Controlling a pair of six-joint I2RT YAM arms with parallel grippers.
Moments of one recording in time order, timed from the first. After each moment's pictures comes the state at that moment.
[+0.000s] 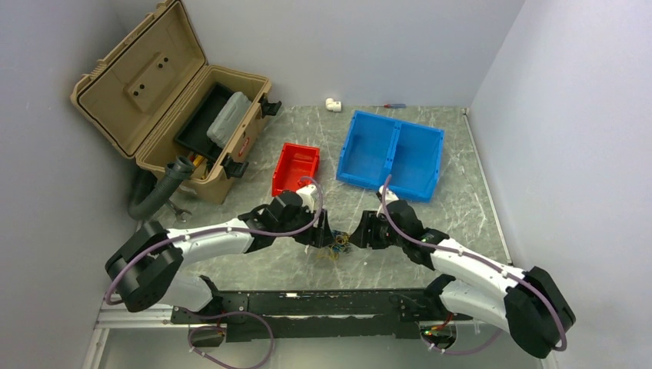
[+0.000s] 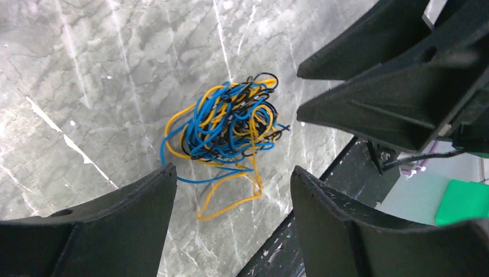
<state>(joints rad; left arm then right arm) -0.86 1.37 0.63 0.11 0.24 -0.61 0.65 0.98 0.36 -0.07 -0.17 0.65</state>
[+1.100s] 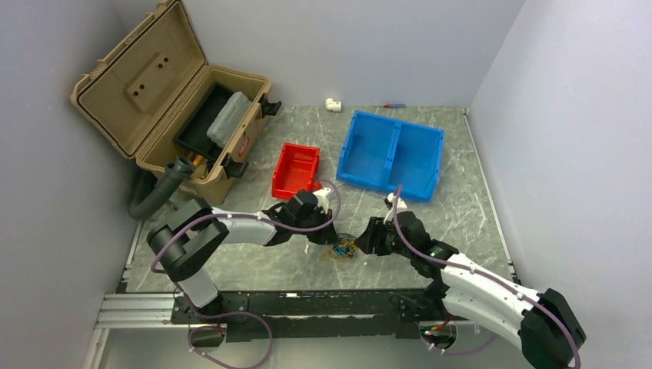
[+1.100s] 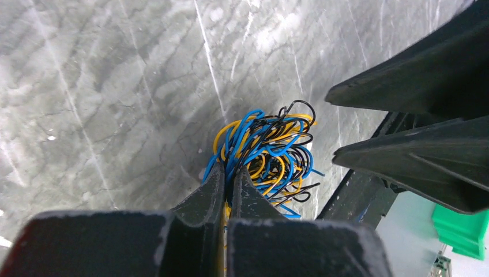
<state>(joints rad) -0.87 1.66 0.72 0.26 0.31 -0.63 0.69 0.79 0.26 -0.06 -0.05 0.68</state>
